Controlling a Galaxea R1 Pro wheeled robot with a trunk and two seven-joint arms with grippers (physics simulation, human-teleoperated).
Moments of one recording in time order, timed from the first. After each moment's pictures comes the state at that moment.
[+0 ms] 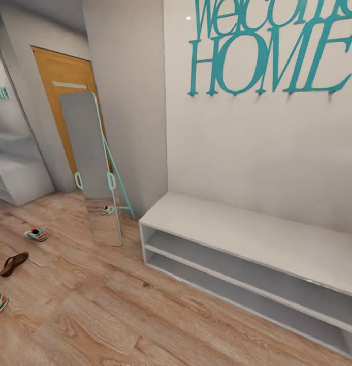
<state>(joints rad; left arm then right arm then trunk) -0.03 -0.02 0.00 -0.62 0.01 -0.25 0.00 -0.01 0.00 -0.04 -0.30 0.01 -0.01 0.02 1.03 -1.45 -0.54</state>
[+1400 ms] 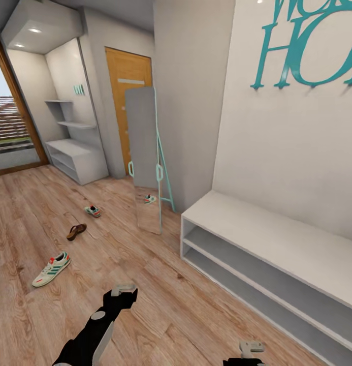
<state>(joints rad) -0.45 -0.04 0.00 -0.63 0.01 0.02 0.00 -0.22 0.03 -0.03 -0.68 0.01 0.35 0.02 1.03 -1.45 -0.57</state>
